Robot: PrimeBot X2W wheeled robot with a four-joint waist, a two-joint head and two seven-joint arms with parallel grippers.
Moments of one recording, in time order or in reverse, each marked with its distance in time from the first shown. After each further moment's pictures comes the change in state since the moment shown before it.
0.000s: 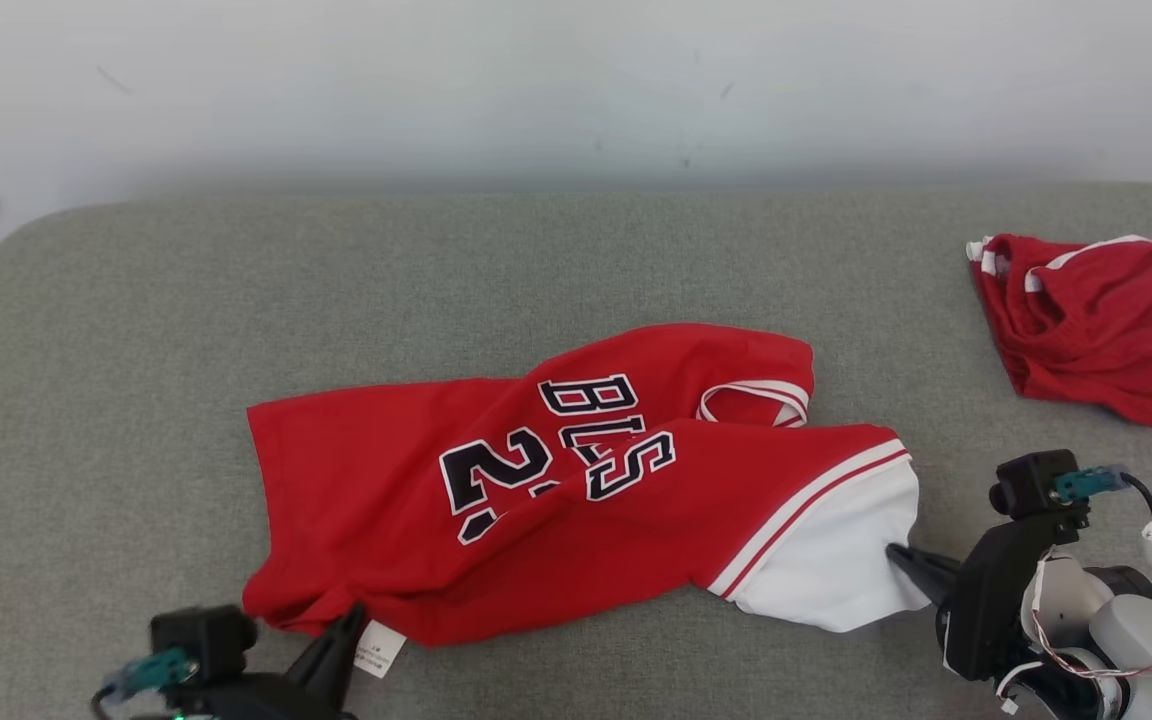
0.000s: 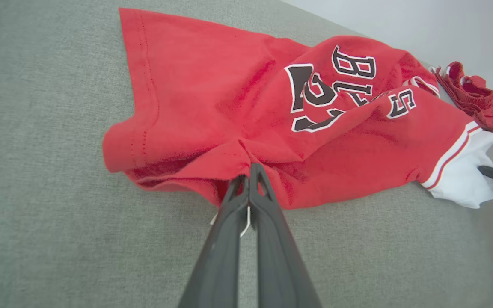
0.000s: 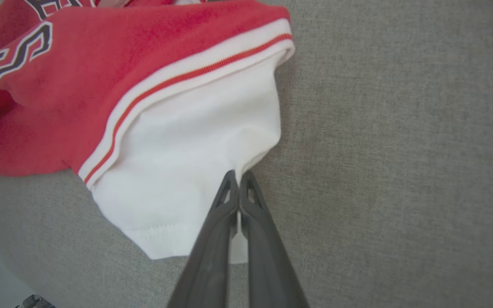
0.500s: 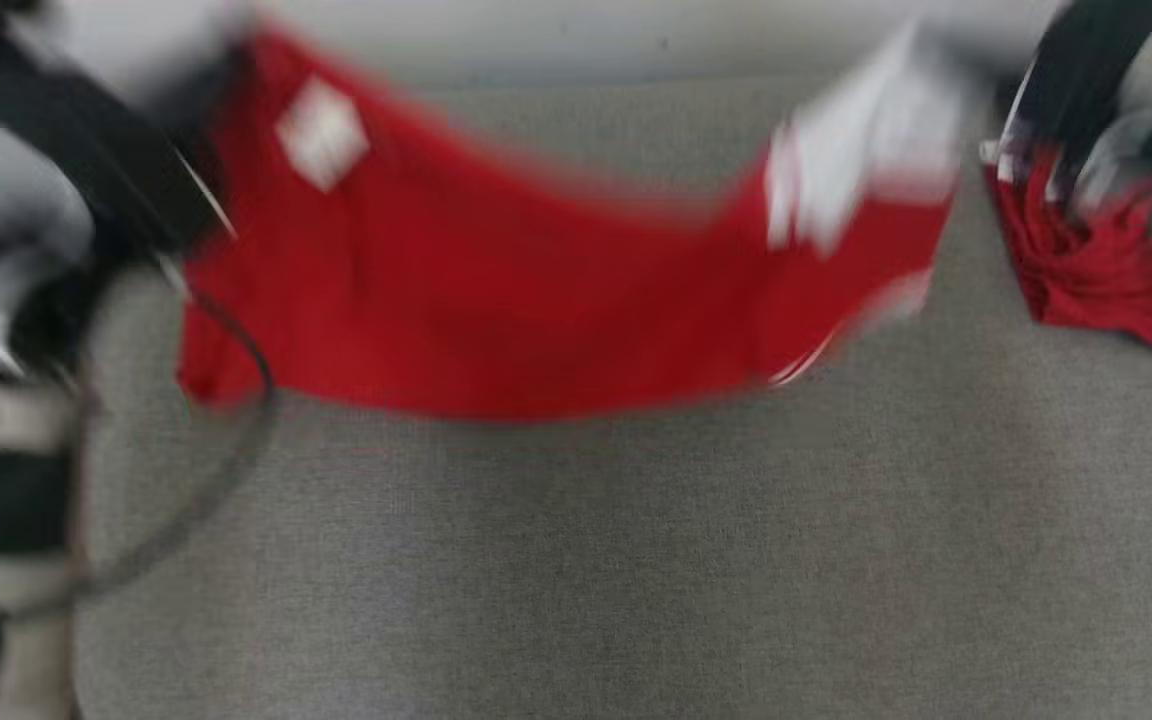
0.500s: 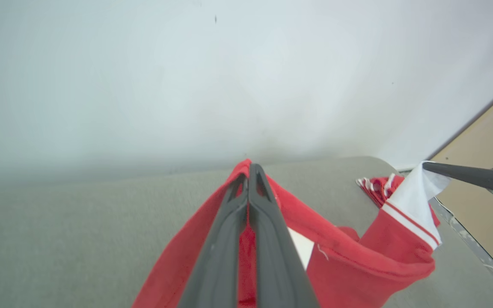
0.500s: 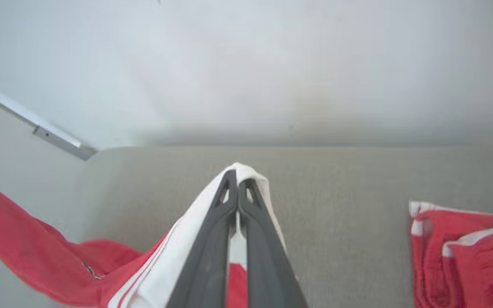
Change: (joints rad) left arm -0.843 0.074 0.057 0.136 -0.180 -0.109 0.334; right arm -0.695 0.058 -0.086 0.062 0.135 -0.066 0.388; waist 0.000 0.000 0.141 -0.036
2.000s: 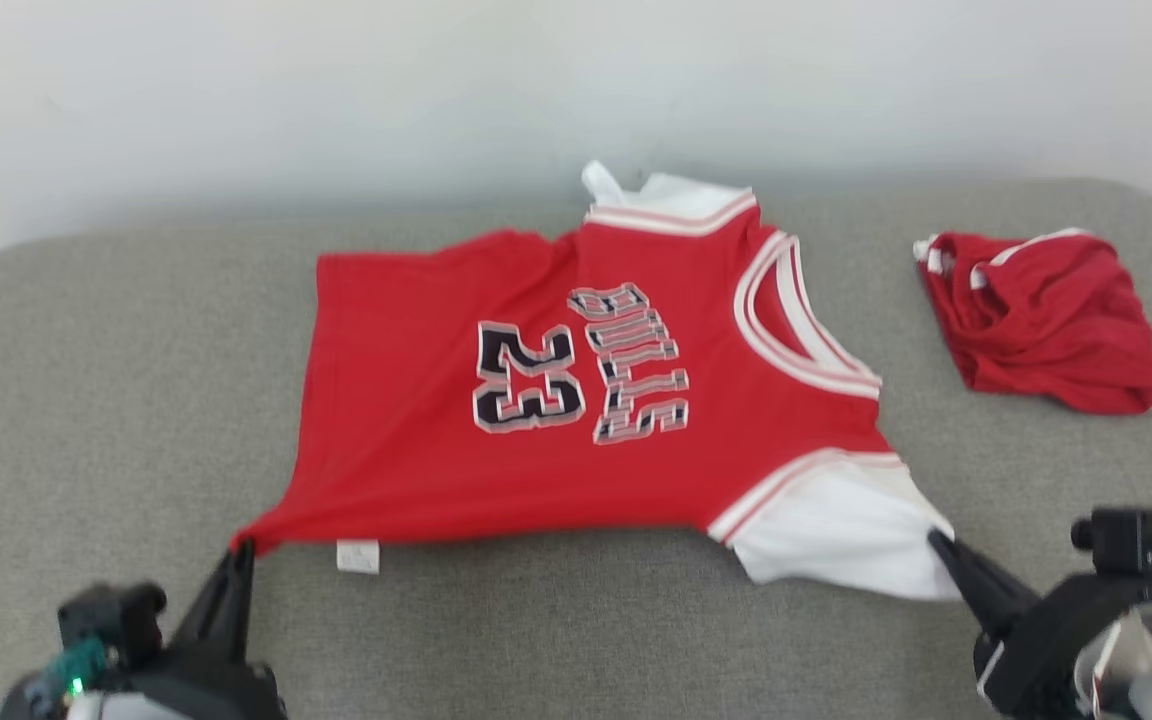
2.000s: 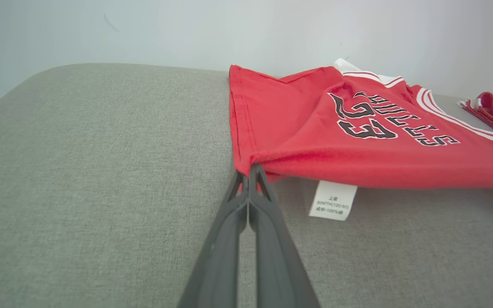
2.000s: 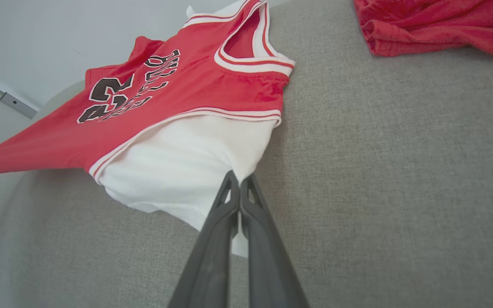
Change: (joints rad) left arm 0.677 0.006 -0.022 0.108 0.282 0.074 -0.654; right arm 0.833 -0.067 -0.040 -0.145 -0.101 0.113 -0.672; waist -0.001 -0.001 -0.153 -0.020
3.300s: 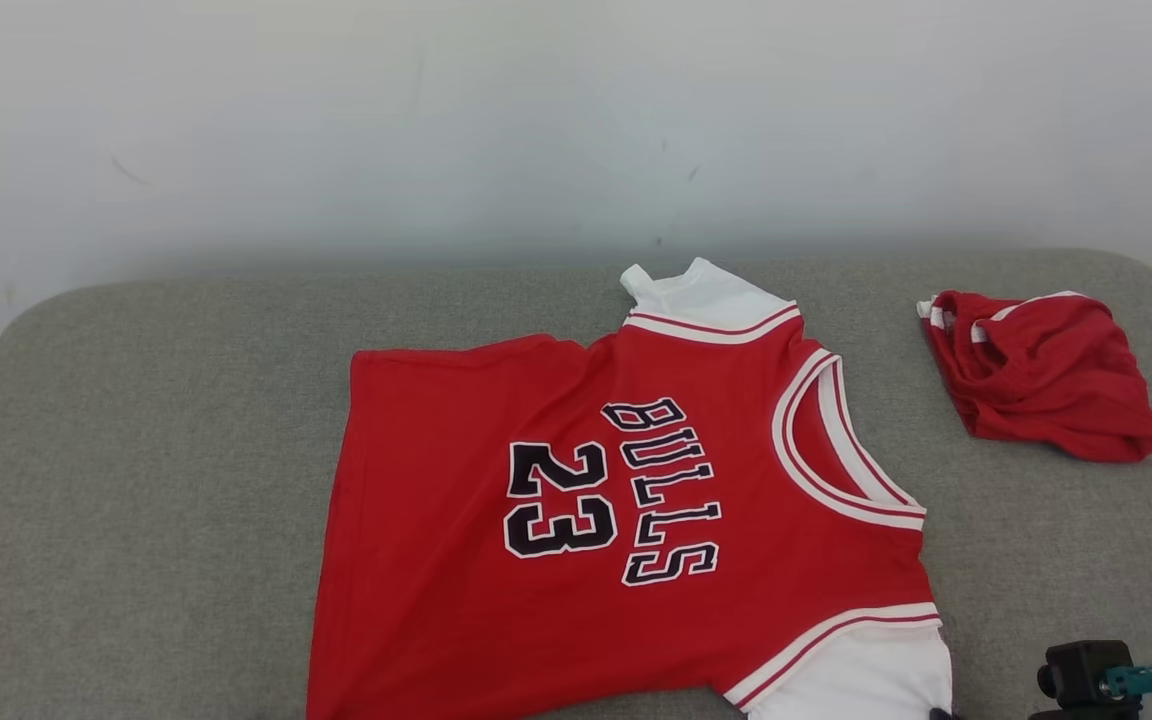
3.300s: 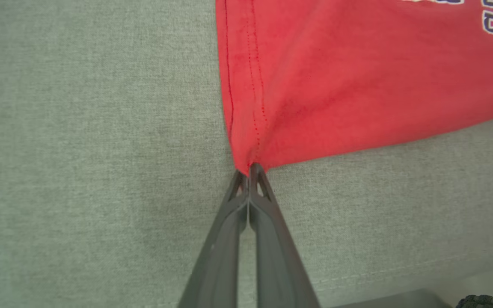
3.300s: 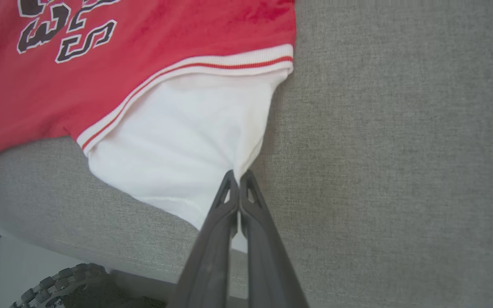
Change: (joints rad) left arm 0.183 -0.015 -0.122 0.109 0.045 0.007 0.168; right arm 0.257 -0.063 0.071 -0.170 -0.006 -0.192 0.165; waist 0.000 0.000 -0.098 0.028
